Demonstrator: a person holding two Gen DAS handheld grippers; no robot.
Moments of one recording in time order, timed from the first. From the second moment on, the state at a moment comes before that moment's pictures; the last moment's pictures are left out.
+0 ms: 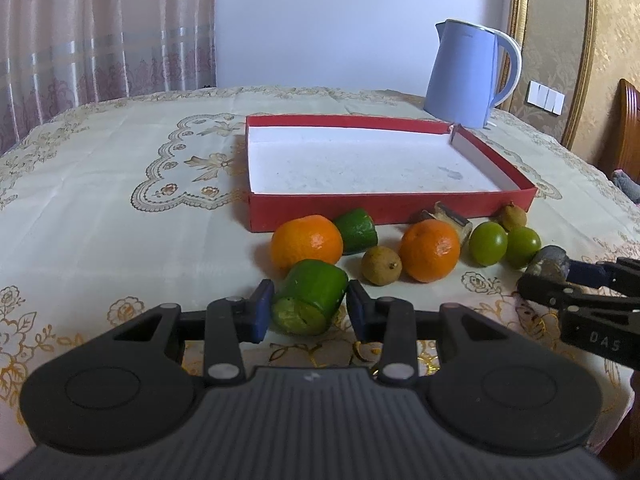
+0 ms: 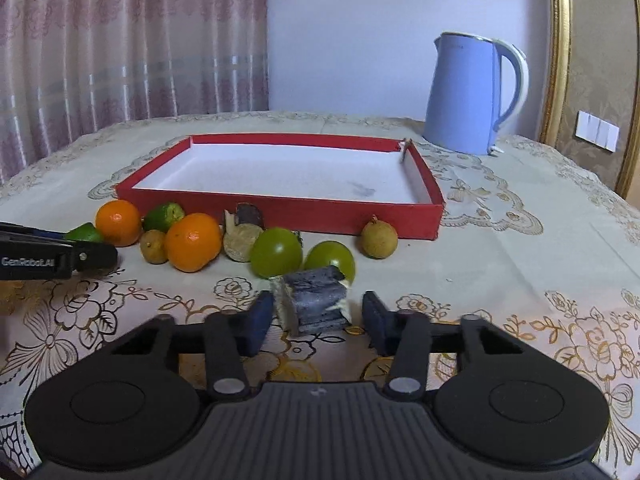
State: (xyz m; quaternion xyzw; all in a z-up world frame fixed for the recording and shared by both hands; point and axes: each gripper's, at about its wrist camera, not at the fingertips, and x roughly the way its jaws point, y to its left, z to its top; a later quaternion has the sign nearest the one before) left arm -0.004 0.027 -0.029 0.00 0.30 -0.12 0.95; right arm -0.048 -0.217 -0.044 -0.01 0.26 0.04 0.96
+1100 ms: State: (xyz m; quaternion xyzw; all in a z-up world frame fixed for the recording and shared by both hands) left arm -0.001 0.029 -0.032 -0.01 0.31 -0.13 0.94; right arm 0.082 -0.219 -0.017 -0.07 0.24 0.02 0.97
